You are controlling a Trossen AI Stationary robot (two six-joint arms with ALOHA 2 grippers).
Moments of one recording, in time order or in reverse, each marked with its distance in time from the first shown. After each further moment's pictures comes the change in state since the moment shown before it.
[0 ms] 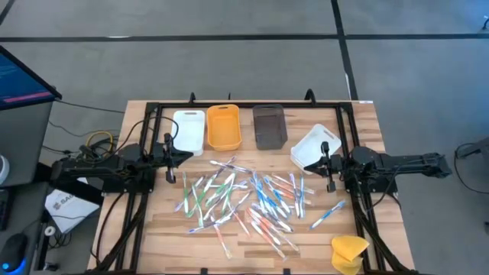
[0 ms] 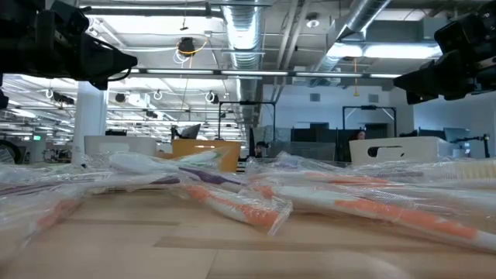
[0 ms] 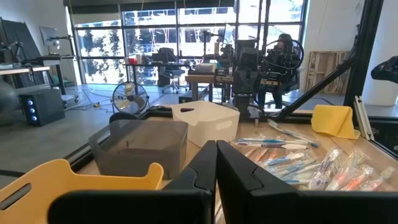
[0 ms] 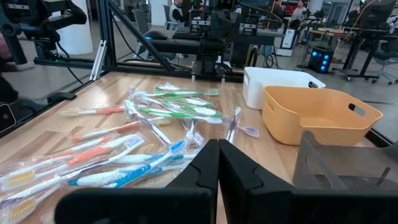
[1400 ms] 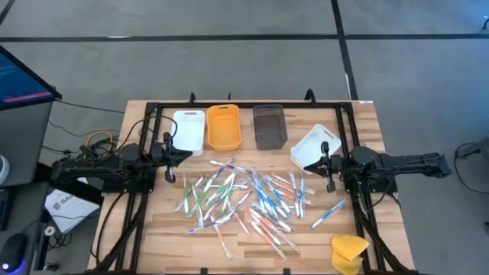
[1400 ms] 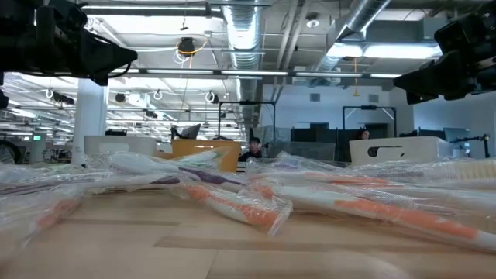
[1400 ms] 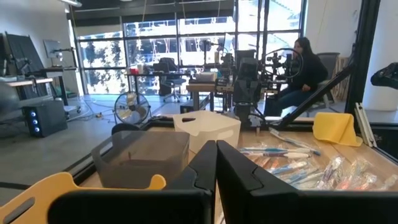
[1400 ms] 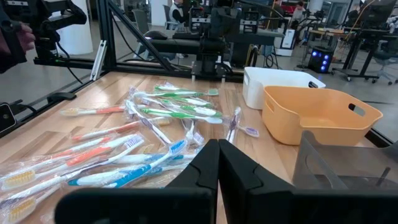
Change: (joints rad) left arm 0.000 0.000 0.000 0.041 0.000 0.025; right arm 0.000 0.000 0.000 0.000 0.000 0.000
